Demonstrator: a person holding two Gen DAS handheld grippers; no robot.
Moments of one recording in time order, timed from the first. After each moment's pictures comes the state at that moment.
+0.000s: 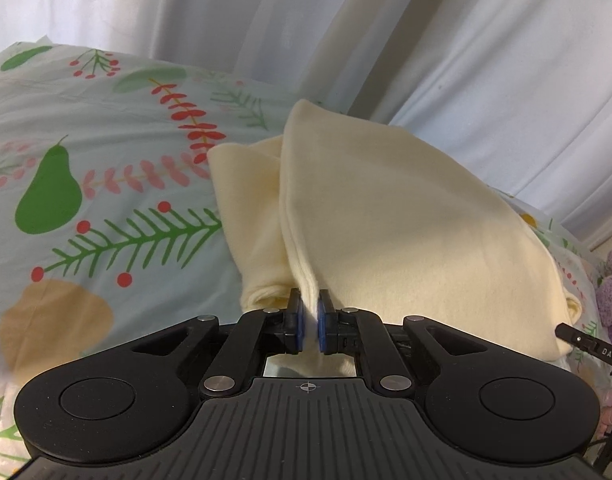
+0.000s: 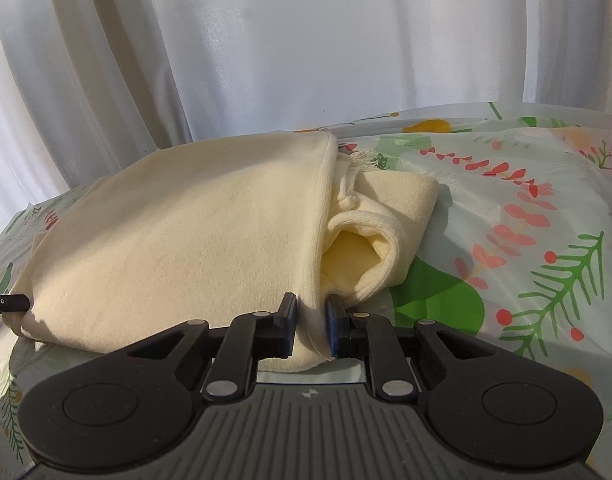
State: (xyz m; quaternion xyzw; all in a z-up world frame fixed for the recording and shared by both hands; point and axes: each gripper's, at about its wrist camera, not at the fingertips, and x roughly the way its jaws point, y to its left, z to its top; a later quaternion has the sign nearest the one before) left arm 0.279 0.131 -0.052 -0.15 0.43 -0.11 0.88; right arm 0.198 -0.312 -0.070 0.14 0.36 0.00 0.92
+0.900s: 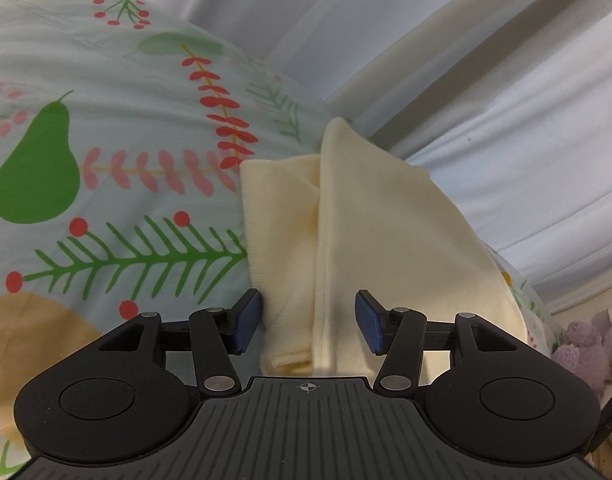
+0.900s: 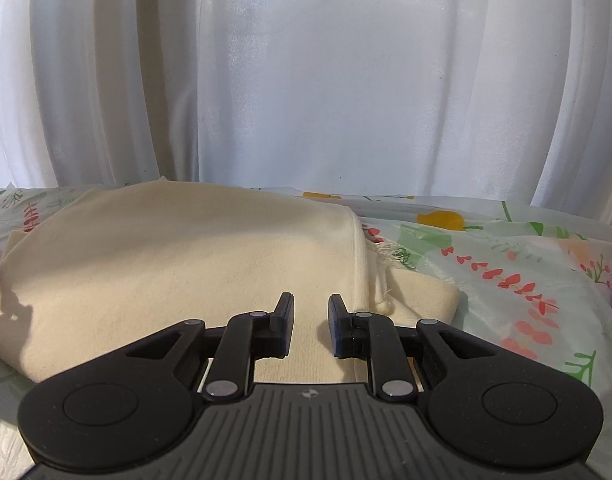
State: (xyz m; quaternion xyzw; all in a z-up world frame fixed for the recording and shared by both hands) left arm 0.323 0.173 -0.079 -0.26 0.45 -0.13 0.85; right arm 0.246 -0.266 -0.063 -0.01 0.31 -0.04 0.95
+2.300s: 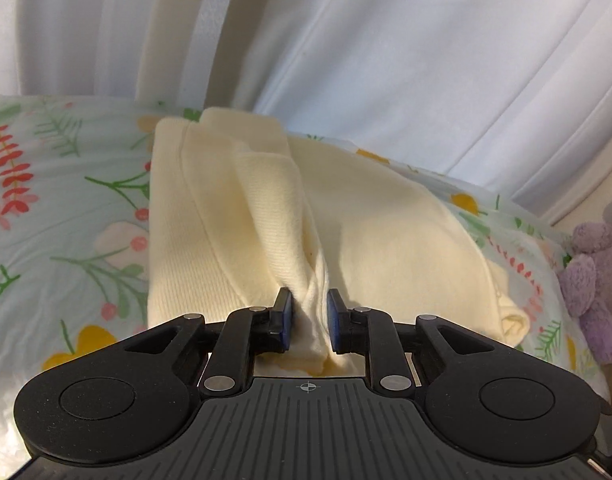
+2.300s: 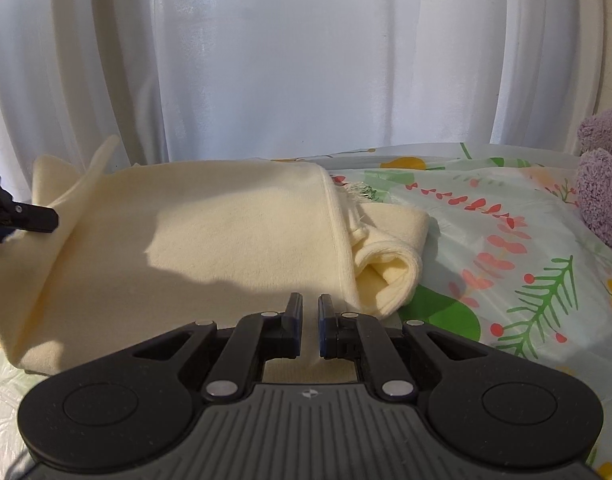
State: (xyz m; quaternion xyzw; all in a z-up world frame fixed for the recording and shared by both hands) left arm 0.330 -0.020 -0.057 -0.10 0.45 -0.19 0.87; right arm 0.207 -0.270 -0.075 0.07 0.33 -0.08 0.94
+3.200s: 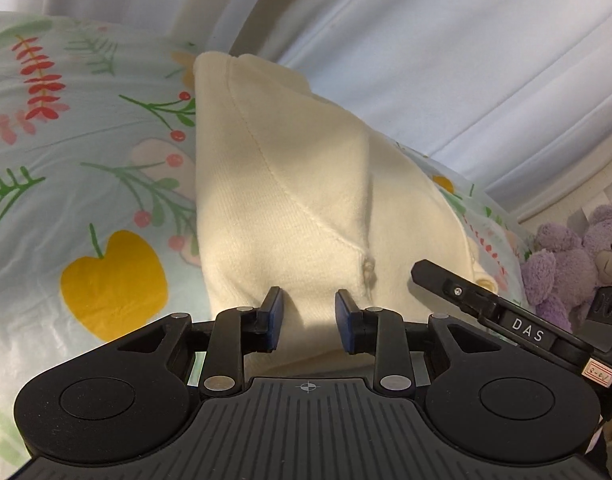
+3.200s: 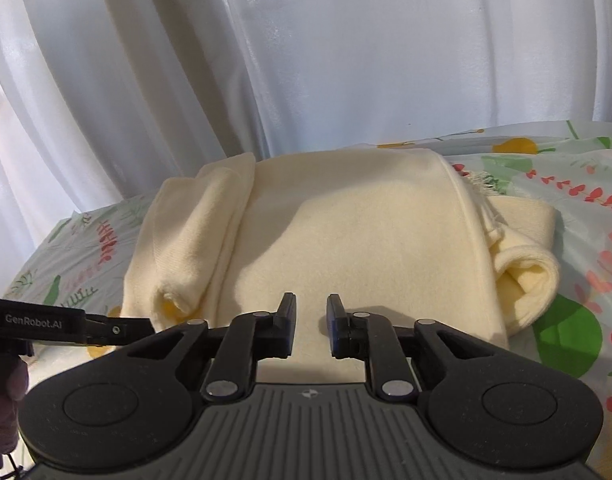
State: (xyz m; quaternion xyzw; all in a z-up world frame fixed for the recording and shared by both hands) left arm 0.301 0.051 -0.060 -0.18 0.48 -0.22 0.83; right arm 0.249 -0.246 -0.060 0.17 0.35 0.10 0.91
